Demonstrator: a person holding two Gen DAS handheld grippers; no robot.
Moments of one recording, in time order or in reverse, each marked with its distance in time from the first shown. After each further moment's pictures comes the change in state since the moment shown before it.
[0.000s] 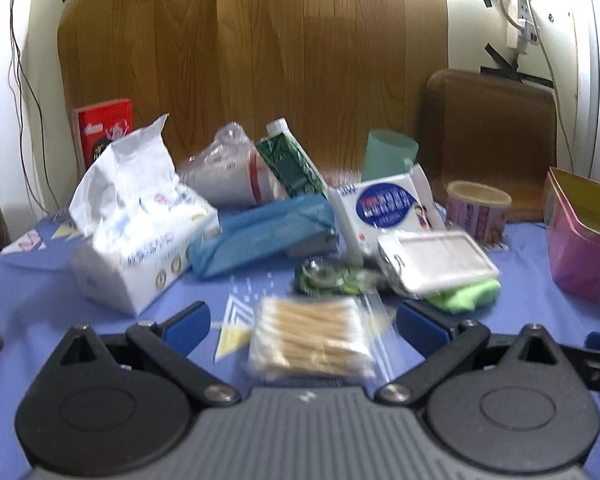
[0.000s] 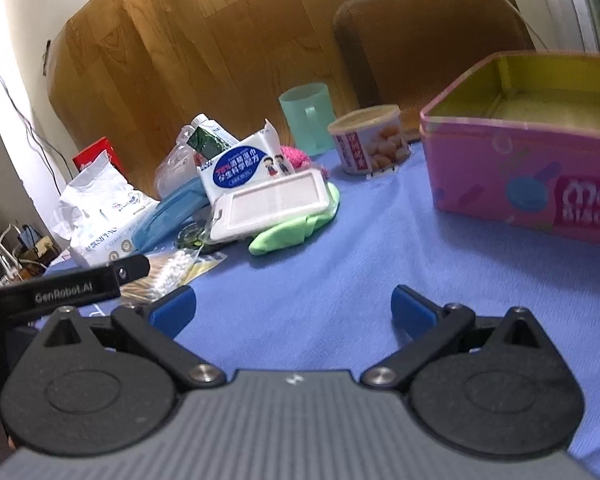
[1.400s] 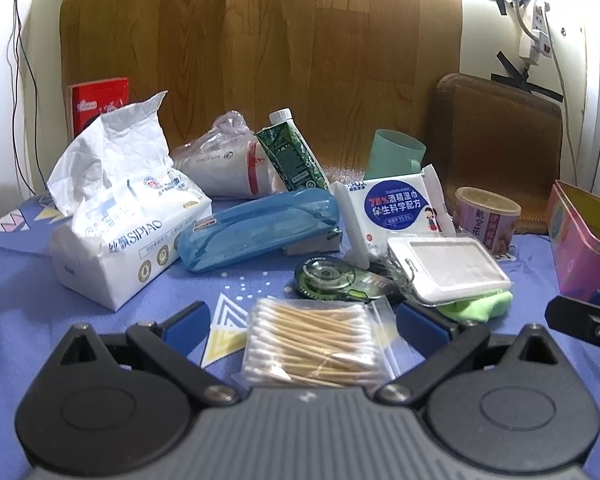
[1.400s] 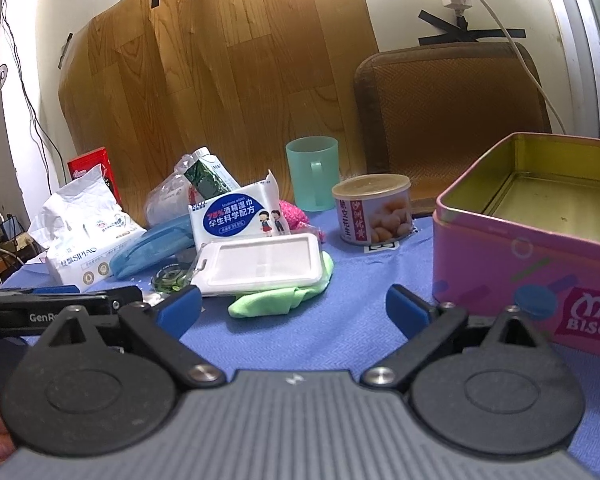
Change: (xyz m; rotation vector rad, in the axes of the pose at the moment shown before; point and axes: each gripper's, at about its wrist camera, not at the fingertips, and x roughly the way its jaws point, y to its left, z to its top) left arm 0.020 0.011 -0.006 -0.072 0.011 -0.047; right arm 0.016 0.006 0.017 -0.157 -0.127 -0.047
